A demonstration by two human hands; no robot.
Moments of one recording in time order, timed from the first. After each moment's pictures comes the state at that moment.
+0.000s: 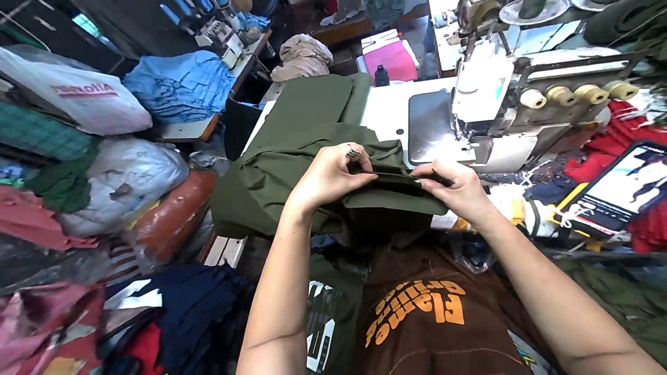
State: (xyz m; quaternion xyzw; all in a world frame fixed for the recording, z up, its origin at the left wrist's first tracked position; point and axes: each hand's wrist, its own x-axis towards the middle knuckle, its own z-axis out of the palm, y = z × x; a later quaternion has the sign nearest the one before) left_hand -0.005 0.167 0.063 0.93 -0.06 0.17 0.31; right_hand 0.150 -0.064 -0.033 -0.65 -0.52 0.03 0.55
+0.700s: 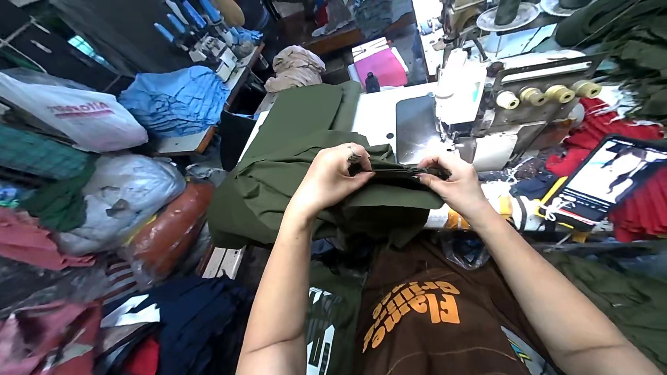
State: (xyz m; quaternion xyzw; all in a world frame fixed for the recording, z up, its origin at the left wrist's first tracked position) left_hand 0.007 0.149 0.071 0.94 -0.11 0.22 0.25; right_hand 0.156 -0.074 -0.031 -0.69 -0.42 0.02 0.59
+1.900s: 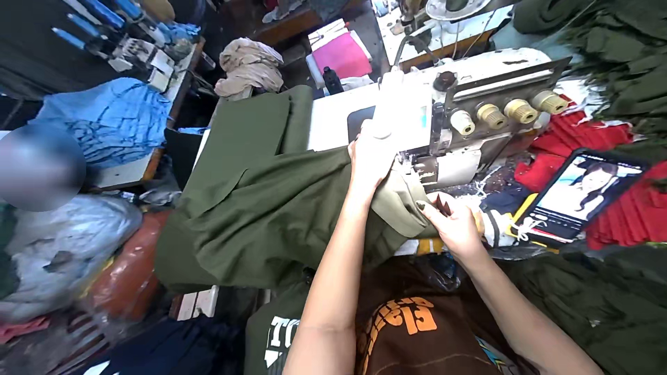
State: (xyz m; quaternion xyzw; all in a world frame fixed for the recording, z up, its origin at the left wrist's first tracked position) left_hand 0.214 0.083 -0.014 0.90 0.23 0.15 0.33; right_hand 0.178 -0.117 -0.089 -0.69 -0.20 0.10 0.69
